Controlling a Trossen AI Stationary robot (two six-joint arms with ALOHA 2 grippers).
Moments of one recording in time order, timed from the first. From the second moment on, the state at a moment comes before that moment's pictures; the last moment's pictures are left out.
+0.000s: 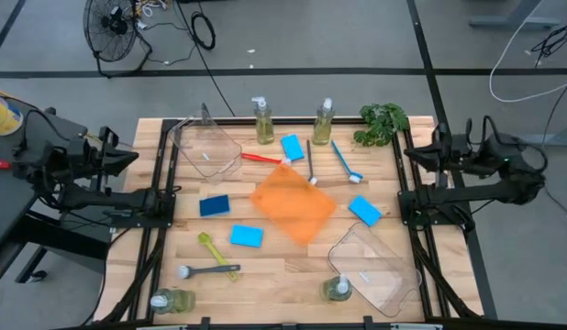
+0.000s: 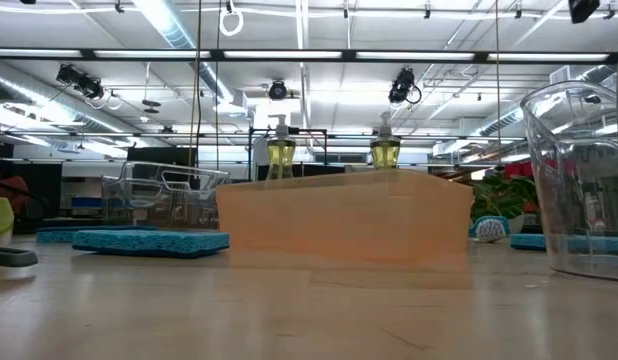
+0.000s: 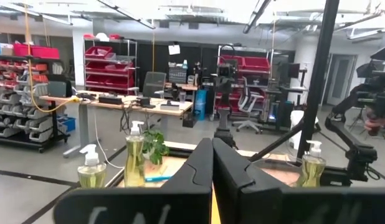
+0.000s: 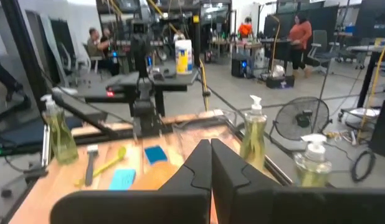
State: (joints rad) left arm -0.07 0.01 0.97 -0.80 -0.24 -0.06; right arm 0.02 0.21 0.88 -0.72 0.23 0.04
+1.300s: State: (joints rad) left arm -0.07 0.01 0.98 -1.07 -0.21 -0.01; right arm 0.02 0.21 0.98 -1.08 0.17 0.00
